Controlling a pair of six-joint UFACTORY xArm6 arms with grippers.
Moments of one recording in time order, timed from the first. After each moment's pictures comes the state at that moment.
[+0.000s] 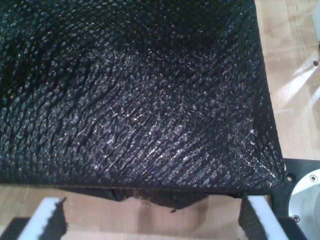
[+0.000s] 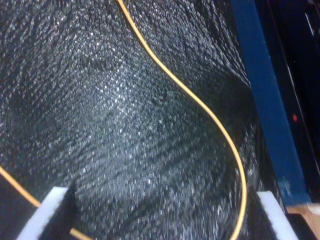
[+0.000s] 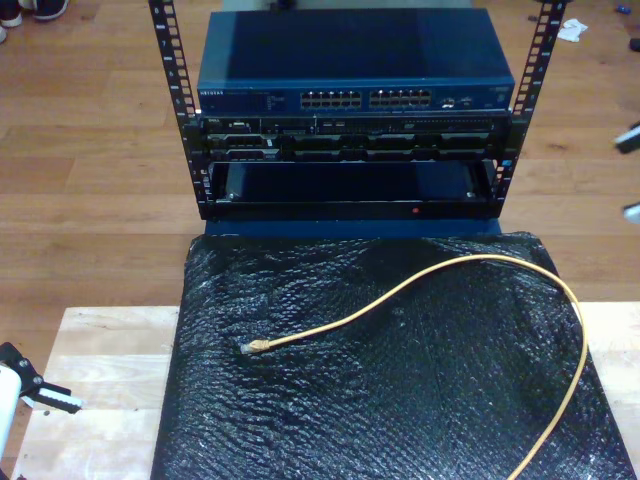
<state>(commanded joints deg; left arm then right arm) 48.9 -29.5 -32.4 -29.2 97.1 -219.3 -19.3 -21.8 -63.6 37.6 87.3 -103.8</state>
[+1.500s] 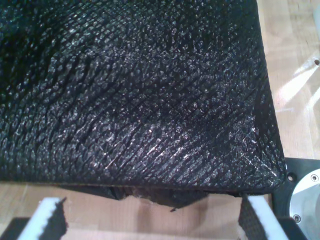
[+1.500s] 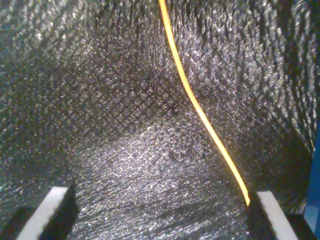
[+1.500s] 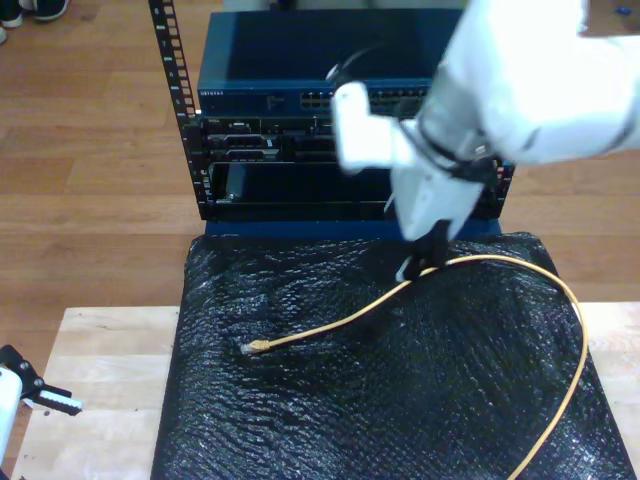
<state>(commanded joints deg) 48.9 -29.0 -32.1 -29.2 96.4 -219.3 26.7 -8.0 -62.6 3.4 63.1 -69.3</state>
